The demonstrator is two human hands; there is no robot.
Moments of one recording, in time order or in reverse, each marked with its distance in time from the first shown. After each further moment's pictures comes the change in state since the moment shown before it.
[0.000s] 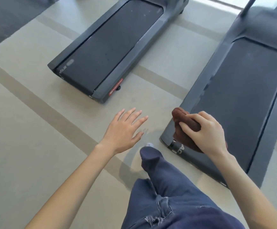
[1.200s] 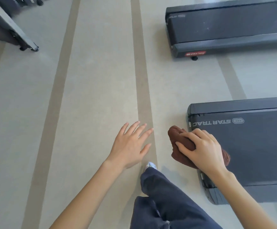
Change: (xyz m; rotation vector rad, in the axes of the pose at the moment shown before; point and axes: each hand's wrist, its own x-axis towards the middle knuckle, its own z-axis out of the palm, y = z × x) left_hand -0.318 0.568 0.100 -0.215 0.070 -0.944; right_hand -0.366 0.186 -0.158 -0.077 -0.524 -0.858
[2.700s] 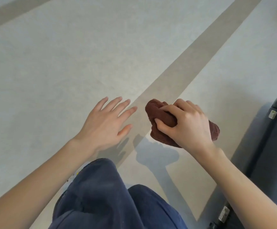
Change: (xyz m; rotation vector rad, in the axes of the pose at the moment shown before) left_hand -0.024 0.113 0.705 -0.017 0.060 -0.735; right_hand -0.126 0.296 0.562 0.084 -0.233 -0.776
